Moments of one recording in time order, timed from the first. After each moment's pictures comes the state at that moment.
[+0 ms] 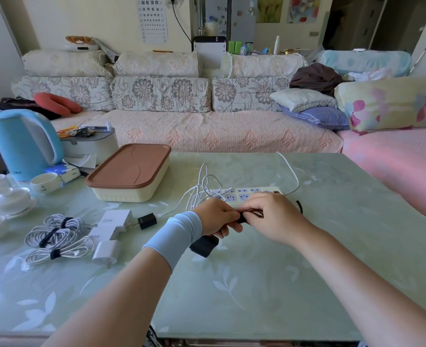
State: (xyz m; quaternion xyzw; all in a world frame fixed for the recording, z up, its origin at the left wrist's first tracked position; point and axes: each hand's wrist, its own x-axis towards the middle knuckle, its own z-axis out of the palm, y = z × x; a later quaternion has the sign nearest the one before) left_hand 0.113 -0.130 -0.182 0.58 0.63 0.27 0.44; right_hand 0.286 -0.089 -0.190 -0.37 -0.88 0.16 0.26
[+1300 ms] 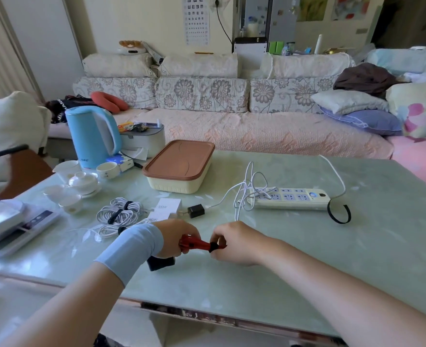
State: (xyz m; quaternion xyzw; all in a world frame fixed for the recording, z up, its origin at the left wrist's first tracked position) left_hand -0.031 -0.247 -0.188 0.68 0.71 -0.09 0.17; right_hand 0.150 -0.162 -0.220 -0.32 -0.92 0.24 0.02
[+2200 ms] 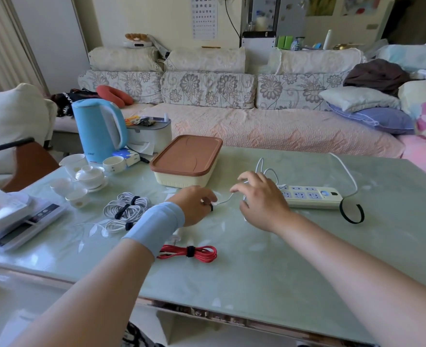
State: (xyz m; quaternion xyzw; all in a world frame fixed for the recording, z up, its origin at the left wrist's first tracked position) left_hand -0.043 -0.205 -0.188 0.62 0.75 0.18 0.14; right_hand 0.138 -0.101 -0.211 -0.29 -0.92 -0.03 0.25
